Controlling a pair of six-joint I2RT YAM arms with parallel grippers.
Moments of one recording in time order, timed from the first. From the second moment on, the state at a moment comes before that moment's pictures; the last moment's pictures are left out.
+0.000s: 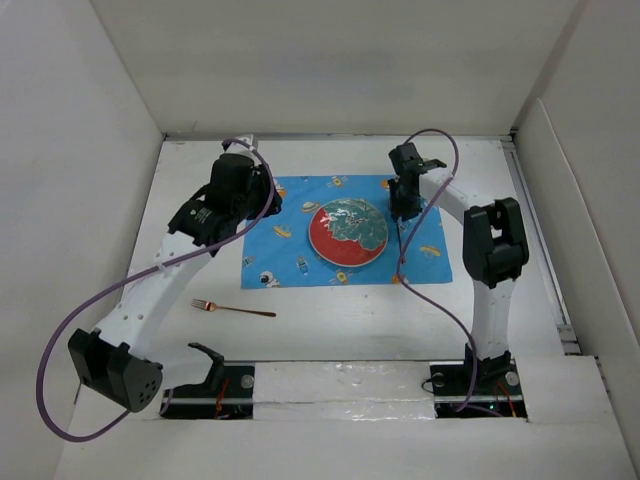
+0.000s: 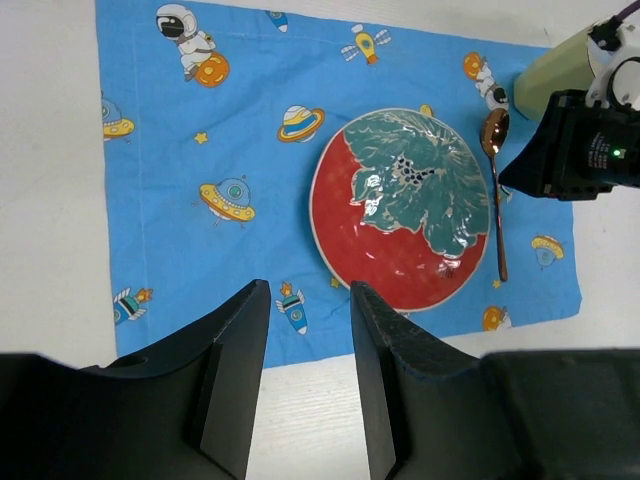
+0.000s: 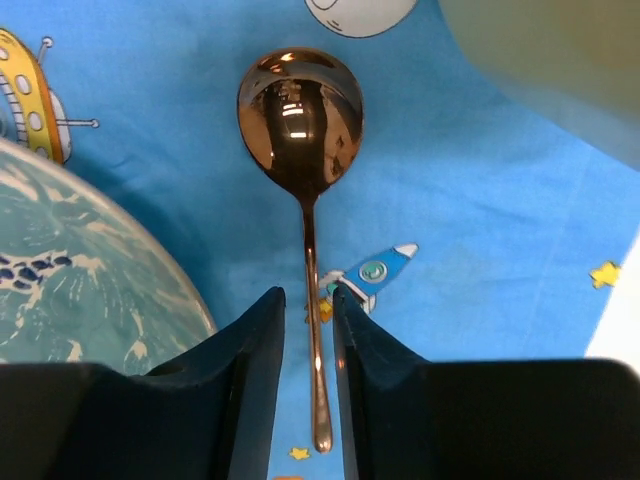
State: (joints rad) left arm -0.46 1.22 1.25 -0.62 -0.13 -0.50; right arm 0.32 2.07 1.63 -0.73 0.12 0.29
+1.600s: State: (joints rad) left arm -0.46 0.75 1.50 -0.94 -0.27 -0.69; right arm 1.35 2.46 2.06 -0.37 0.25 0.16
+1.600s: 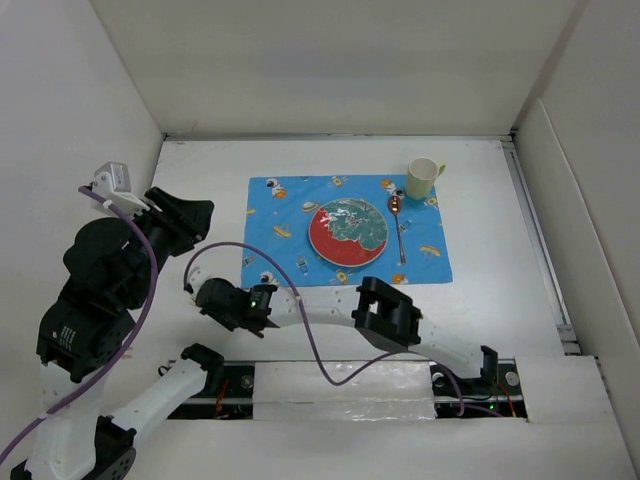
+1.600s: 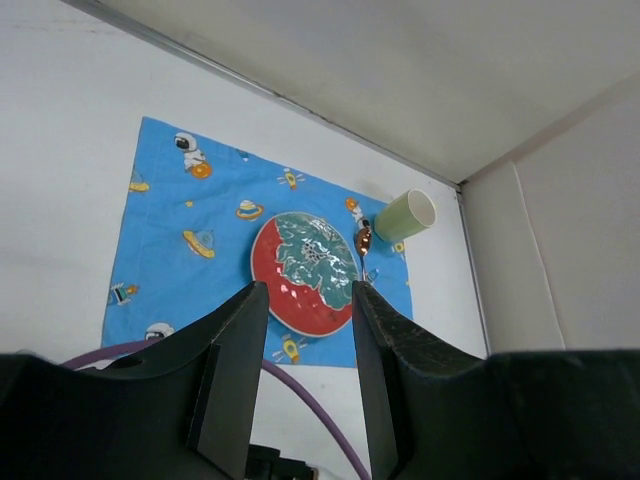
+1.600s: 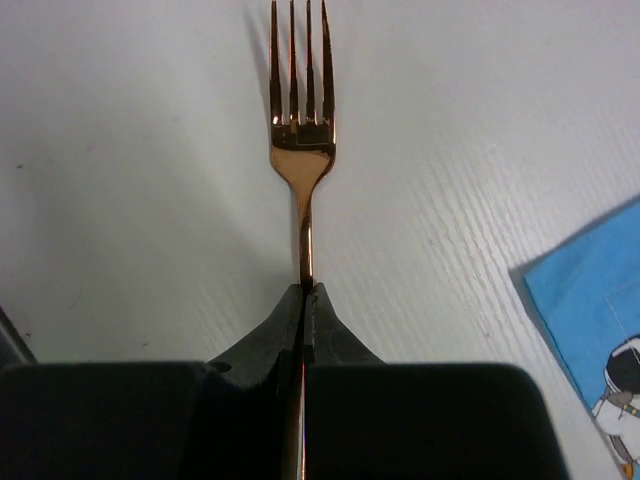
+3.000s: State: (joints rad) left arm -0.46 0.76 1.23 -0.76 -0.19 -0.64; right arm 0.84 2.40 2.03 -0.56 0.31 0.84
